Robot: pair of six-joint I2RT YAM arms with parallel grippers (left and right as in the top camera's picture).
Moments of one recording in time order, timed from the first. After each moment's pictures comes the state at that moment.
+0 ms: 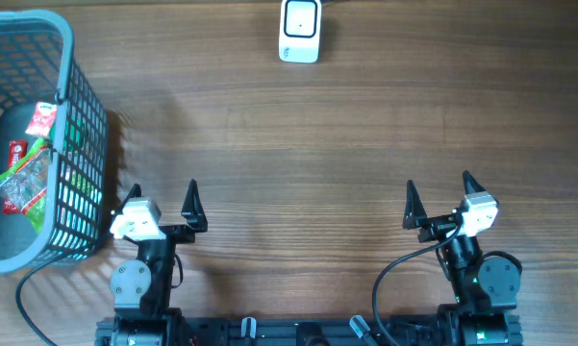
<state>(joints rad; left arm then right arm) -0.02 0.01 0.01 -0.07 -0.02 -0.20 0.03 0.02 0.01 0.01 -0.14 0.03</state>
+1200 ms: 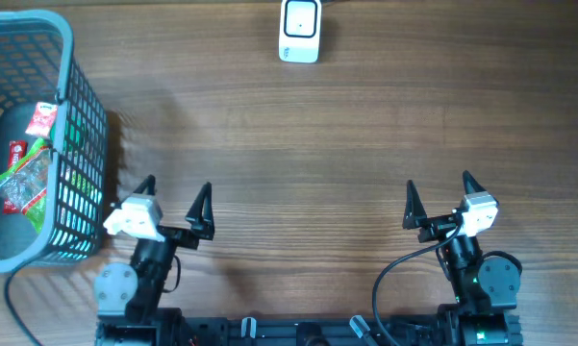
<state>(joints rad) -0.02 0.12 0.23 -0.16 0.21 -0.26 0.03 0.02 0.01 0.01 -0.14 0.03</state>
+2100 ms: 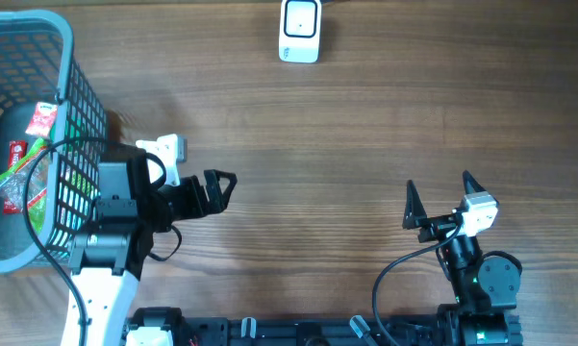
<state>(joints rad) -0.02 0.94 0.76 -0.74 0.44 -0.29 0.03 0.02 0.01 0.01 -0.14 0.03</state>
